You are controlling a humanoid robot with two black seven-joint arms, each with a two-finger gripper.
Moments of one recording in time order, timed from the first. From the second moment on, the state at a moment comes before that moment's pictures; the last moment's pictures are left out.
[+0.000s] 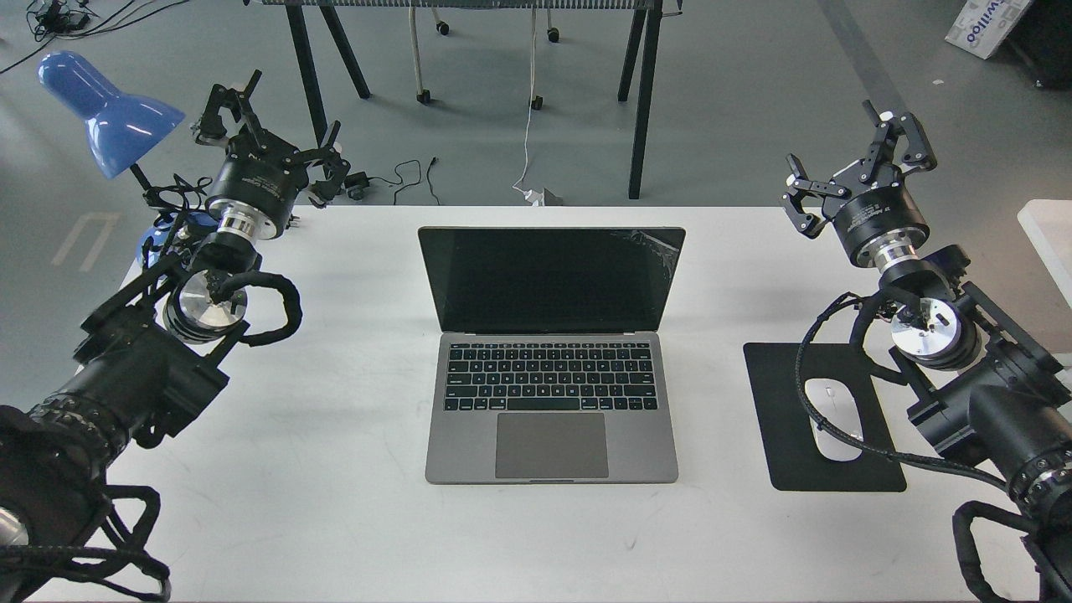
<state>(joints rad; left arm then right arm) -0.82 0.21 -0.80 -0.48 -0.16 -0.49 -0.36 0.69 -0.23 1.06 0.58 -0.15 0.40 0.27</state>
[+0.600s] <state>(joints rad) -0.82 0.21 -0.80 -0.48 -0.16 -0.49 -0.36 0.77 -0.20 1.00 0.58 -0.15 0.37 0.27</state>
